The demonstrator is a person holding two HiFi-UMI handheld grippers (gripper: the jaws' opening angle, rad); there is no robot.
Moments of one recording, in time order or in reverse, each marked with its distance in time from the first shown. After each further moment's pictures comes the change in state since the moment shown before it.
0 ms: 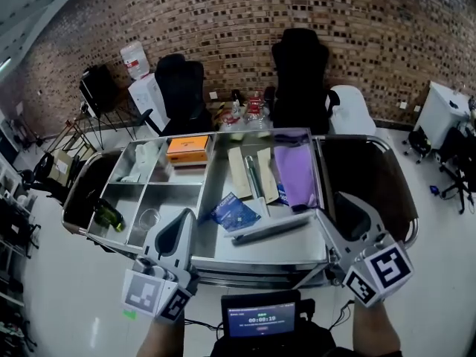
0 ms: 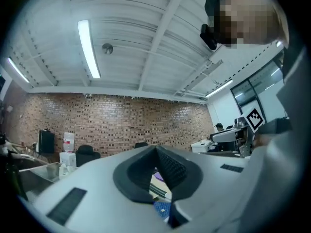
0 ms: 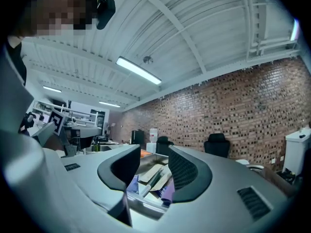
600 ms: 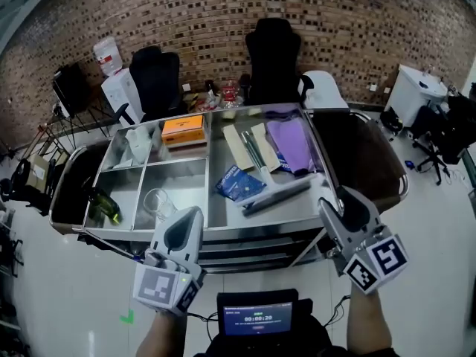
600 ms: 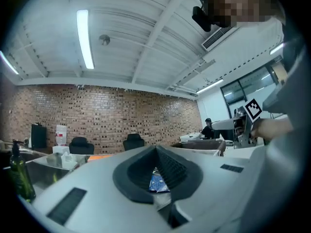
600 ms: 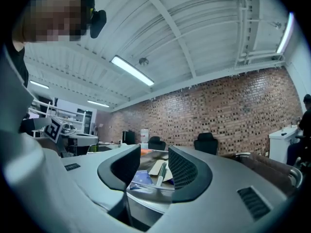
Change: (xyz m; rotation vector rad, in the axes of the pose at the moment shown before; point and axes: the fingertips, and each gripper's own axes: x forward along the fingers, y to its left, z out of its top) left arm -0.120 0.046 -0.040 0.008 0.090 -0.112; right arm -0.039 0.135 -0.015 0.017 -0.016 -0.143
